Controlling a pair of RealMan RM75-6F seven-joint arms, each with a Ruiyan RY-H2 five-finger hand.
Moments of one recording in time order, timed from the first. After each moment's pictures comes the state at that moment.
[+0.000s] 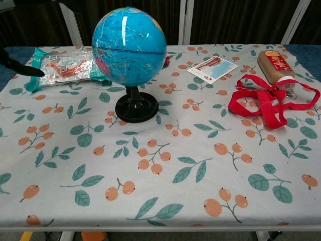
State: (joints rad) left arm -0.60 -1.19 -0.06 -1.64 1.69 1.24 0.10; right arm 0.11 -1.14 0.04 -1.58 -1.39 1.34 -0.19
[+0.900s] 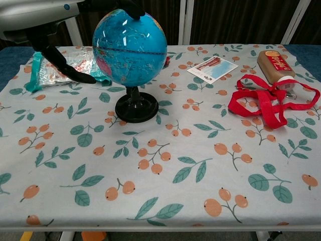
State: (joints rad) left arm -0.73 -1.31 -0.09 -1.62 1.74 1.14 0.11; right arm 0.10 -1.14 0.04 -1.54 -1.39 1.34 -0.13
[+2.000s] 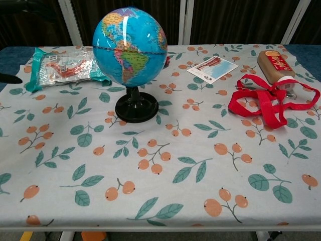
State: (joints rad) left arm -0.53 -1.19 -0.01 -1.59 1.62 1.30 0.08; right arm 0.11 -1.15 0.04 -1.57 -1.39 1.33 -0.16
